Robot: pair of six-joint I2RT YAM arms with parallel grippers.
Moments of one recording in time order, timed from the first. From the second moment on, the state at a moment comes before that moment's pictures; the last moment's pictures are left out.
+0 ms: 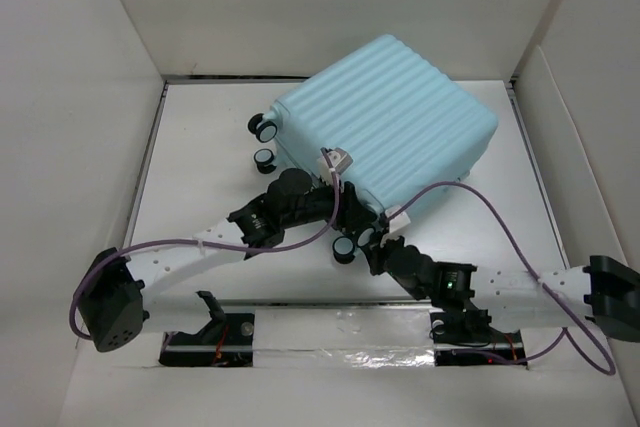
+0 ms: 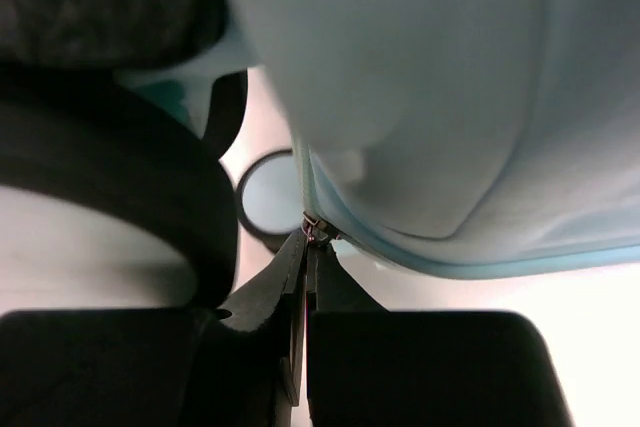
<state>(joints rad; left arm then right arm) -0.95 1.22 0.80 0.15 0.22 -0.50 1.29 0.94 0.37 0.16 0.57 0.49</state>
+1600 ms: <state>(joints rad) -0.27 1.33 1.24 -0.42 0.11 0.07 1.36 0.90 0.21 0.50 0.49 0.48</state>
